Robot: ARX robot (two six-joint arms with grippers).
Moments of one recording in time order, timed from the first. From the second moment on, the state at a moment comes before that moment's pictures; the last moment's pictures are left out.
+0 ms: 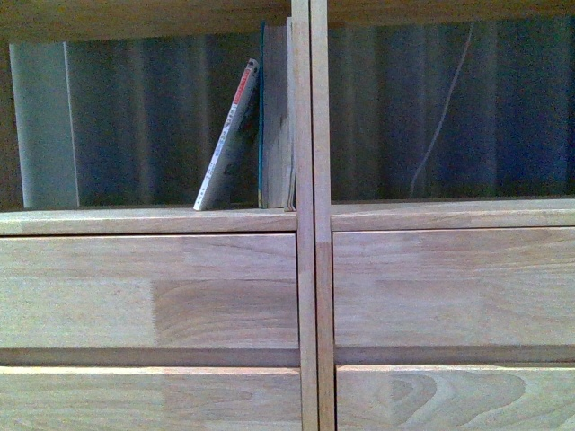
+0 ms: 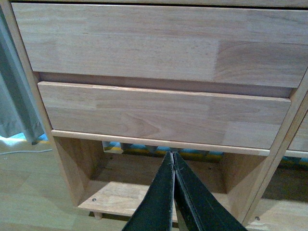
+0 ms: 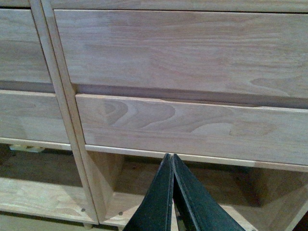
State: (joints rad) left arm 0.00 0.23 0.06 0.17 0.00 -0.01; right arm 0.00 0.29 0.08 0.21 0.00 -0.01
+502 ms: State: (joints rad) left arm 0.00 0.01 0.01 0.00 0.00 -0.01; right arm 0.00 0.05 0.01 0.02 0.00 -0.01
